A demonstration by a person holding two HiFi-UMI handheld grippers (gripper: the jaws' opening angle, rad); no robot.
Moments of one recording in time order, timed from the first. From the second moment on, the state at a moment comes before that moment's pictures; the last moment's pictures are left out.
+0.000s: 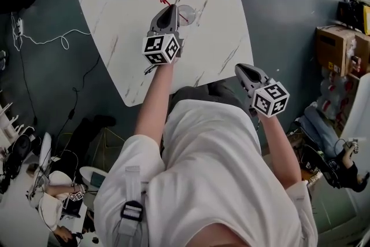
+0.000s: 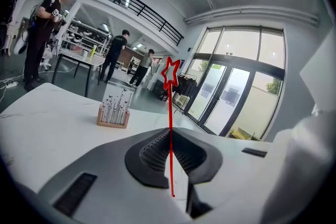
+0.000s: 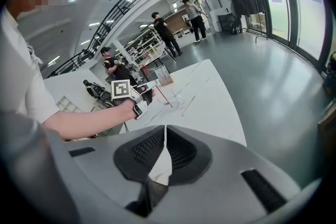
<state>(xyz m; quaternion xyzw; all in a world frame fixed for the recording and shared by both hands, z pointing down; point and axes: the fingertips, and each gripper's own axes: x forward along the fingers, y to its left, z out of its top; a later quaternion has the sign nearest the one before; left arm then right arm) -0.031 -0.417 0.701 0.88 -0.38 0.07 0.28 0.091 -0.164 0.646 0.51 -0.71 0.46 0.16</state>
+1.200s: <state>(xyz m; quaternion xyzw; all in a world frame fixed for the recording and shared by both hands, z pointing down) -0.071 -0.322 0.711 0.84 -0.34 0.13 0.40 0.088 -0.149 0.620 0.52 -0.74 0.41 0.14</state>
